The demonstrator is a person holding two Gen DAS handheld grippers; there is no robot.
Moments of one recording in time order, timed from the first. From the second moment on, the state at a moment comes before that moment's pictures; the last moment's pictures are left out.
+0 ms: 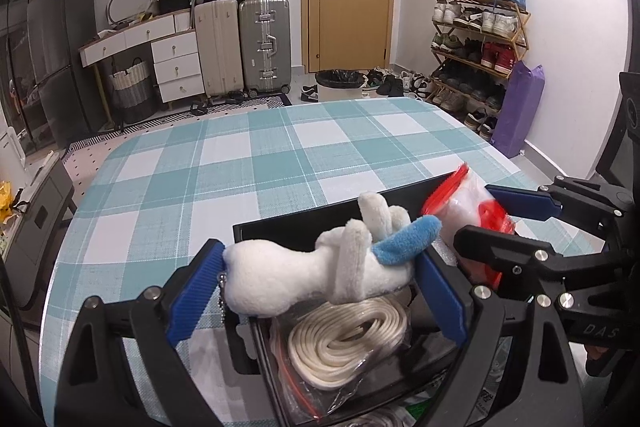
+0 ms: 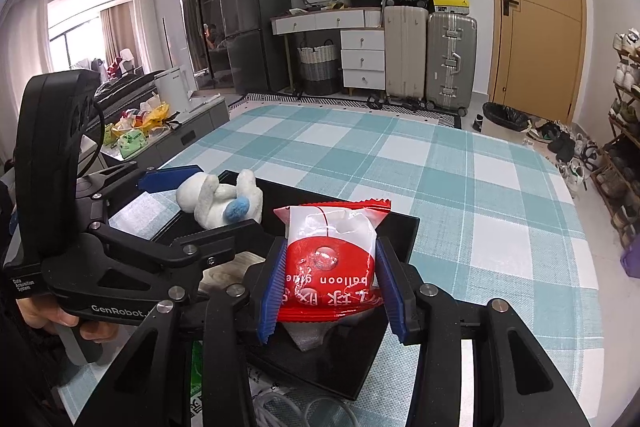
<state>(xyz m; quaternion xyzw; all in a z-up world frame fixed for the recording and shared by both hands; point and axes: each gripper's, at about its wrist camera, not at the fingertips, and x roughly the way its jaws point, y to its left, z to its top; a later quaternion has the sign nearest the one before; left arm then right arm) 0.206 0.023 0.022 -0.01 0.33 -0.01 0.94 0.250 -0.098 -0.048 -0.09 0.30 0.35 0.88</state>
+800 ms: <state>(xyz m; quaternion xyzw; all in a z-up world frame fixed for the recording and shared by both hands) 0.157 0.019 0.035 -0.05 0.32 -0.02 0.95 0.192 -0.153 -0.034 -0.09 0.28 0.33 0.90</state>
